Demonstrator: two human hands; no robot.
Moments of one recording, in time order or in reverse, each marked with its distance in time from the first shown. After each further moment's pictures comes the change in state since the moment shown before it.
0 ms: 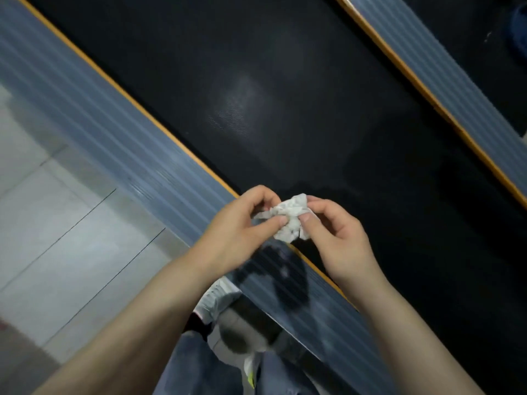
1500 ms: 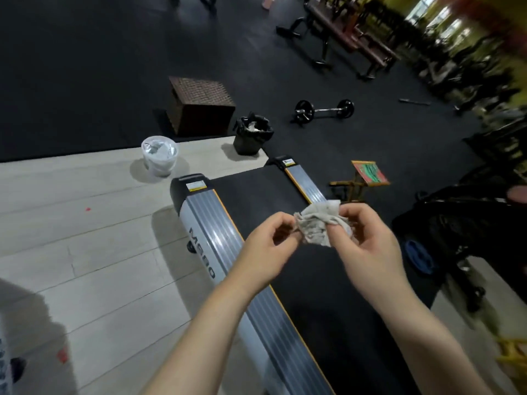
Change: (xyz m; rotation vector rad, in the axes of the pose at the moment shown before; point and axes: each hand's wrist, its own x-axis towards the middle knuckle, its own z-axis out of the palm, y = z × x) left_hand -0.350 0.264 -0.197 -0.304 0.409 0.521; right_hand -0.377 -0.383 0.171 -0.424 0.124 -0.792
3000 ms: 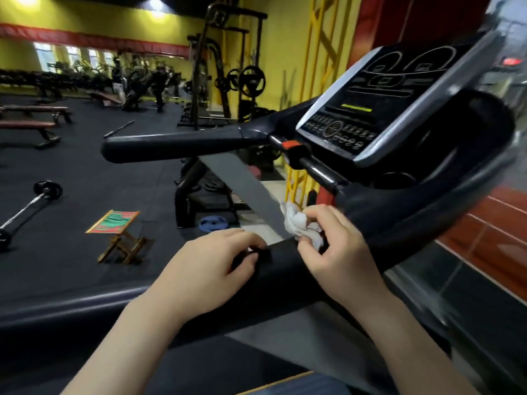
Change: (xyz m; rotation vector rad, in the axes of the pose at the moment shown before) left_hand -0.183 0.276 0.488 0.786 -1.124 0.953; right_hand -0.370 0.009 -0.496 -0.571 0.961 0.195
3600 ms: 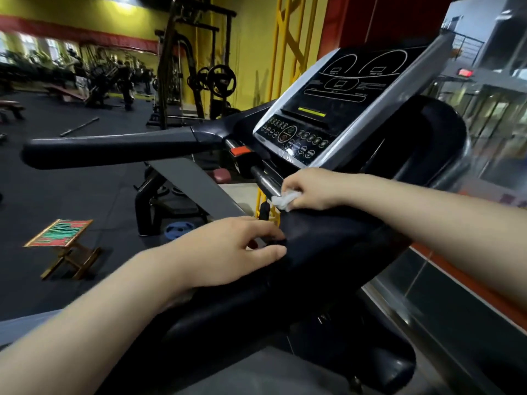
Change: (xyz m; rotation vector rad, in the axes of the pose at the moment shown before) left_hand 0.143 0.066 0.046 -0.155 -0.375 0.057; right_hand 0.176 0.161 -0.063 -0.590 -0.830 0.041
